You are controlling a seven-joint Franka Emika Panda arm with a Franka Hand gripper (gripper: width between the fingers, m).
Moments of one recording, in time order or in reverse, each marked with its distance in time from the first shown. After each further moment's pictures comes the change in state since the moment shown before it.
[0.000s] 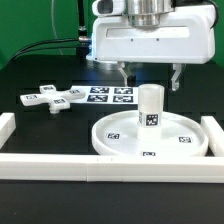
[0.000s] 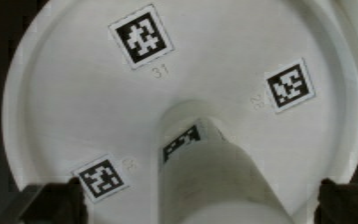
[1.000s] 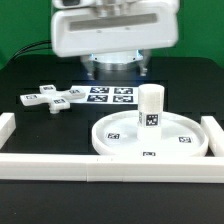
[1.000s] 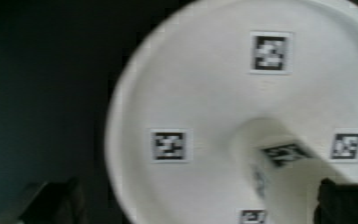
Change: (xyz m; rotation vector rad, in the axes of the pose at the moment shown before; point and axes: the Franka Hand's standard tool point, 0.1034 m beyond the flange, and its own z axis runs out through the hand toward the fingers) arm 0.027 0.084 -0.025 0.008 -0.038 -0.531
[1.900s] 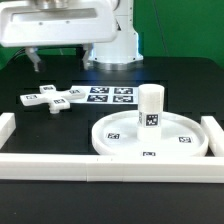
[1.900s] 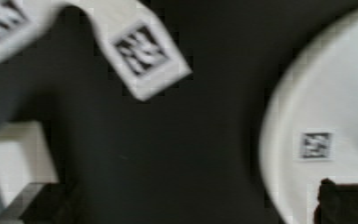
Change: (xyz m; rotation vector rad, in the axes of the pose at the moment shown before) arm -0.021 0.077 -0.009 -0.040 0.013 0.086
